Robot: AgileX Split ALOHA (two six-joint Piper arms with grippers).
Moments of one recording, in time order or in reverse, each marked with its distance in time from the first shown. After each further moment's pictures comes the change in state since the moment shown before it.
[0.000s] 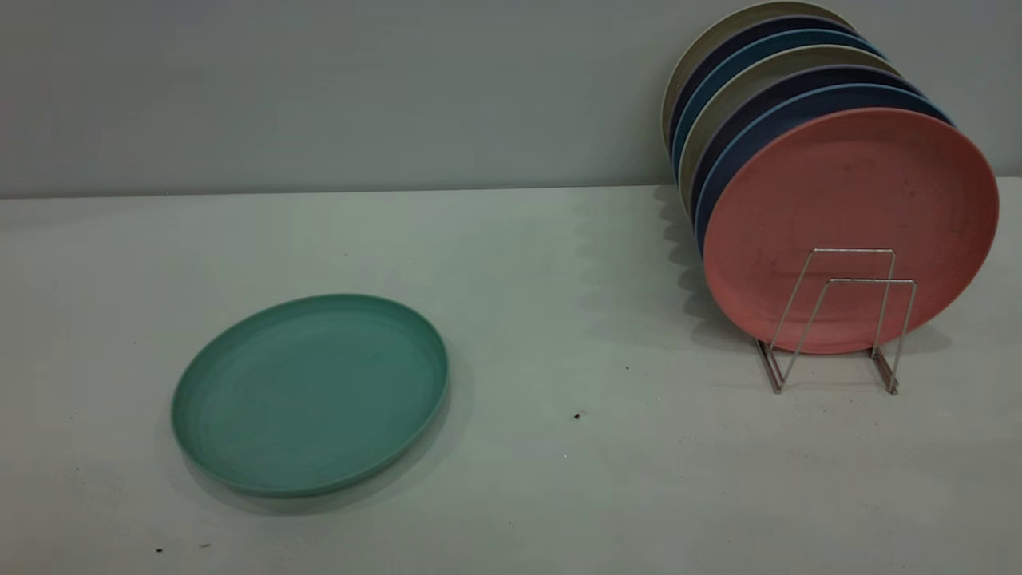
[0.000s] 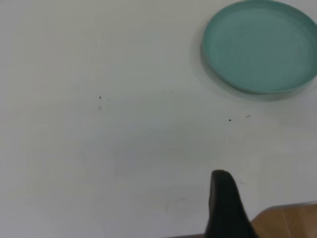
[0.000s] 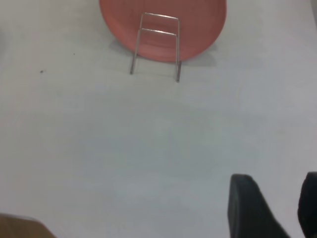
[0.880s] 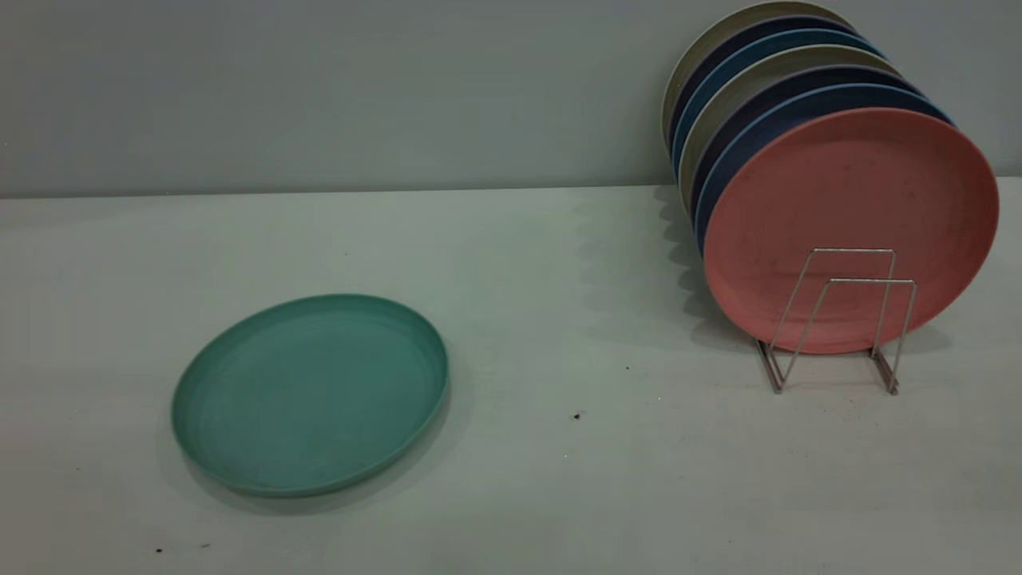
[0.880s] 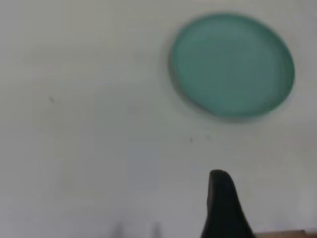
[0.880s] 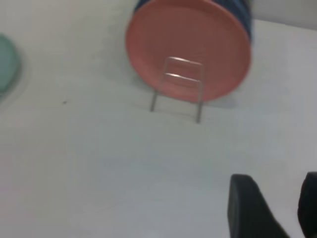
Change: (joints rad) left arm 0.000 0.446 -0.018 -0.106 -0.296 -0.098; right arm 0.000 0.316 -0.024 0.125 -0.292 -0.150
